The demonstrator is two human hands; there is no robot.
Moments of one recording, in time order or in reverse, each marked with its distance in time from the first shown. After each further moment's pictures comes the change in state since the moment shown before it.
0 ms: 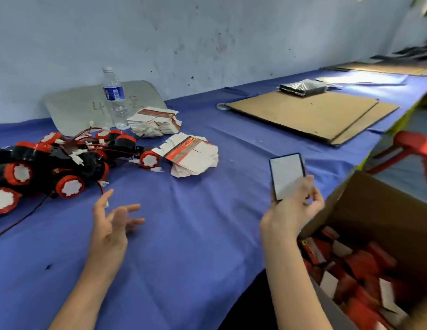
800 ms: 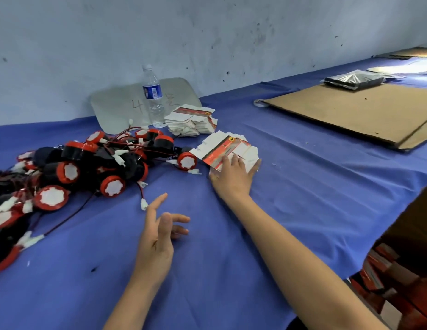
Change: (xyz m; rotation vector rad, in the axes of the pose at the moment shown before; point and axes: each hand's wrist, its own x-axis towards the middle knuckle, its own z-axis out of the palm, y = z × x) left_hand 0.003 0.002 0.007 0.028 -0.037 -0.044; right_hand -0.026 0.156 0.106 -1.636 -1.027 -0.702
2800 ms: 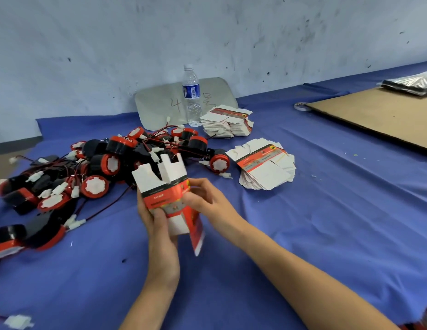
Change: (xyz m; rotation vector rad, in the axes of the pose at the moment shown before) left_hand 0.005 0.015 -0.008 -0.324 0.344 0.094; right_hand -0.078 -0.066 -0.021 1.283 -0.700 -0.287
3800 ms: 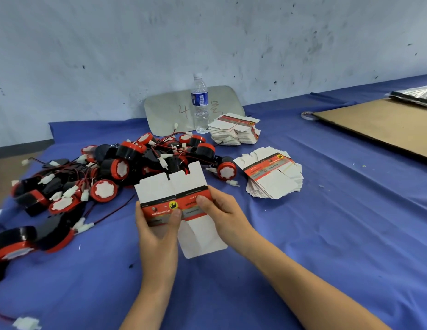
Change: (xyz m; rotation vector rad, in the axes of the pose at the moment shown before) left_hand 0.011 -0.001 -0.016 0.215 0.151 -0.078; right_hand -0.009 -0.015 0.005 -0.014 0.007 -0.153
